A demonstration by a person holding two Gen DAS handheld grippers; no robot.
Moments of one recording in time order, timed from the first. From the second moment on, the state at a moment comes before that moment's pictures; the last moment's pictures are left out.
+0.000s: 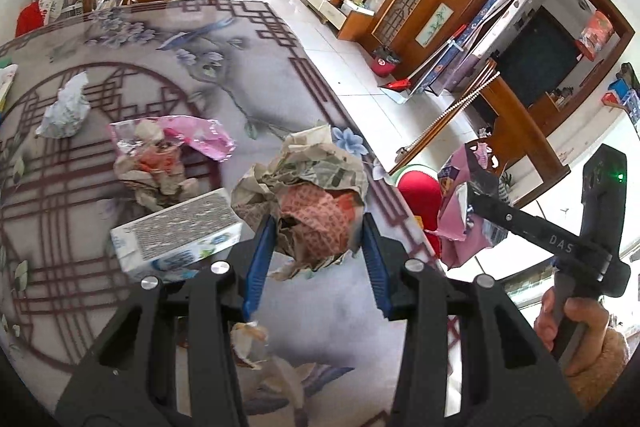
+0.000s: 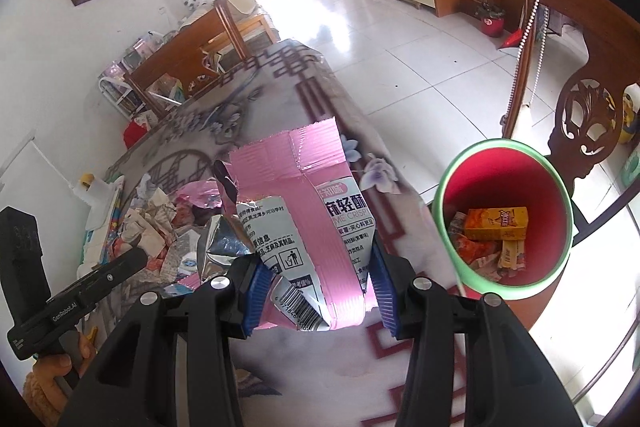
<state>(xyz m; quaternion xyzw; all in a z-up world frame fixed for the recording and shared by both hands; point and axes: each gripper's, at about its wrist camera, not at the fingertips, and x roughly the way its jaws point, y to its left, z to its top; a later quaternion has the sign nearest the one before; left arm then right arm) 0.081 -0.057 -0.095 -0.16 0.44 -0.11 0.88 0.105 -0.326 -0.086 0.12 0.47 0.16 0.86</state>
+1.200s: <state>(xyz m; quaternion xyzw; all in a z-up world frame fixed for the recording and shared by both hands) 0.168 -0.241 -0.093 -0.11 0.45 -0.20 0.86 0.140 -0.499 -0.093 0.18 0.46 0.08 0.87</state>
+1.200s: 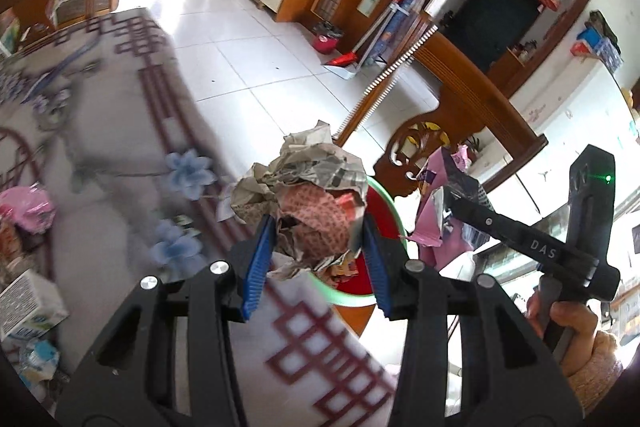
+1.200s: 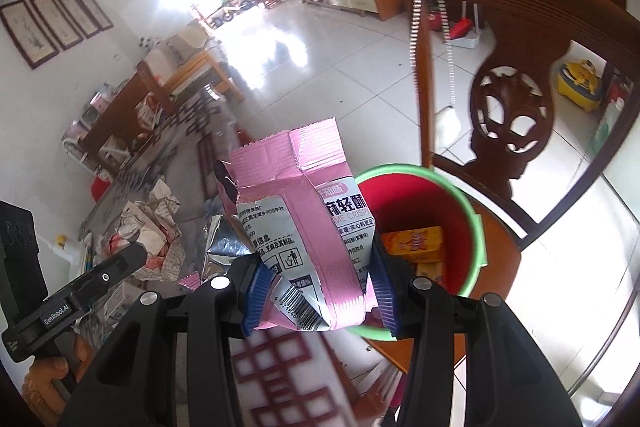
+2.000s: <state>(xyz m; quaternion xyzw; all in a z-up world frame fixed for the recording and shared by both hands) 0.220 -0.334 -0.129 -0.07 0.50 -0.25 0.83 0.167 -0.567 -0.115 0.23 0.47 0.05 0.85</state>
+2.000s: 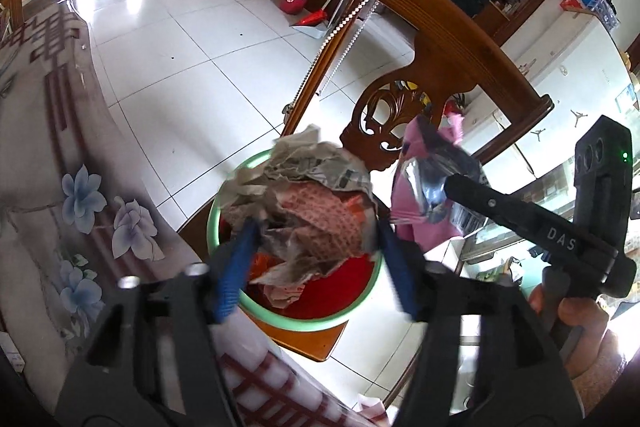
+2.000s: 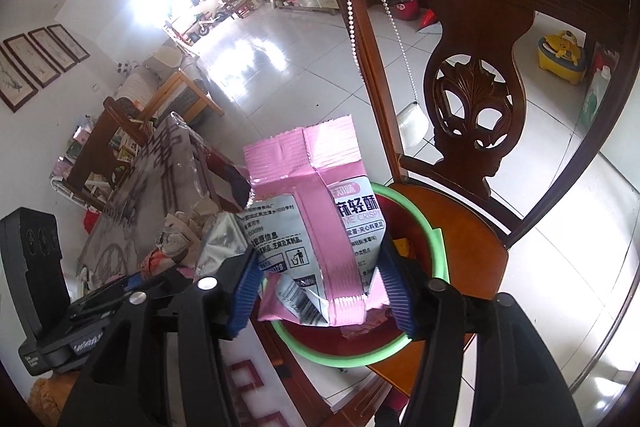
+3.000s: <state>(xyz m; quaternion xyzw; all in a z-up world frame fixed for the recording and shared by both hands) 0.159 -0.140 -0.105 -0.16 0.46 -0.12 0.87 0.158 -0.461 -0.118 0.20 0.49 0.08 0.84</state>
